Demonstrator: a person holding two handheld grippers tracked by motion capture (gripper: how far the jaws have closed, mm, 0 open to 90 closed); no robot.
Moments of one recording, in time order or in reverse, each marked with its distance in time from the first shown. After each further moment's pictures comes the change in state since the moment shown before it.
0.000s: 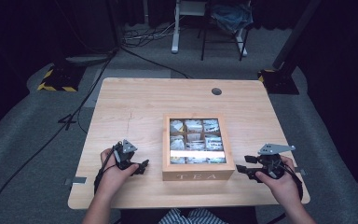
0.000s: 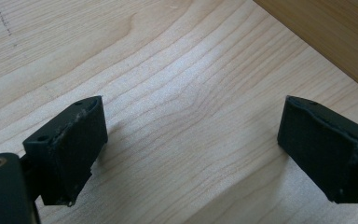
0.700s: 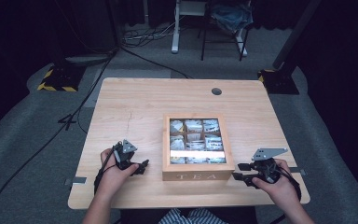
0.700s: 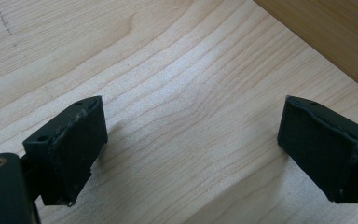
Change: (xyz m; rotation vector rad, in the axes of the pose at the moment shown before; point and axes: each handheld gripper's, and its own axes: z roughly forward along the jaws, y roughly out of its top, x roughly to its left) left arm 0.000 0.000 0.000 -0.001 0.000 0.000; right arm 0.018 0.002 0.003 0.084 0.086 -0.074
